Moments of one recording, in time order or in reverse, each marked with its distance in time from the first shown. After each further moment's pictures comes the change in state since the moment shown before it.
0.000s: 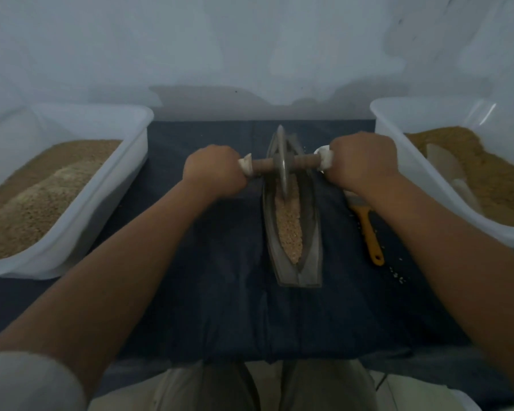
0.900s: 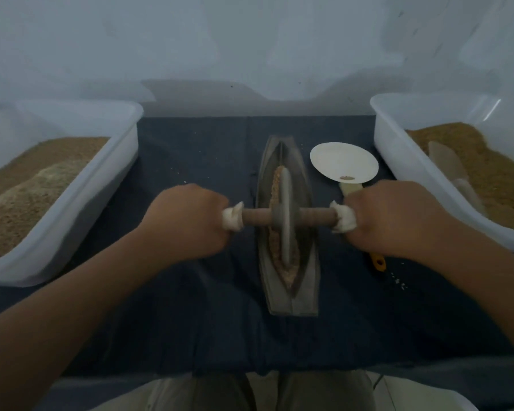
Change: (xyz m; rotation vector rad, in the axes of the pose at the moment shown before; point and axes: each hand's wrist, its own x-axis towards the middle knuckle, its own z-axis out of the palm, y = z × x) left_hand -0.089 -0.027 0.001 0.048 0.128 0.278; right_hand -0.093 0.027 0.005 0.113 -0.049 -0.211
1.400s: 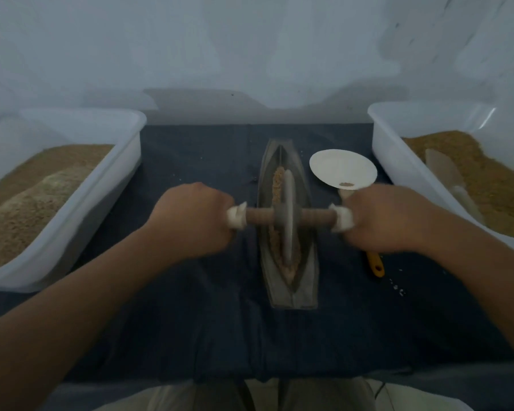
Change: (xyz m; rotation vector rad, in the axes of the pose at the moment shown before) left_hand 0.011 0.002 -0.003 0.059 0.012 0.043; right_hand 0.013 -0.006 -0.026 0.034 -0.351 0.092
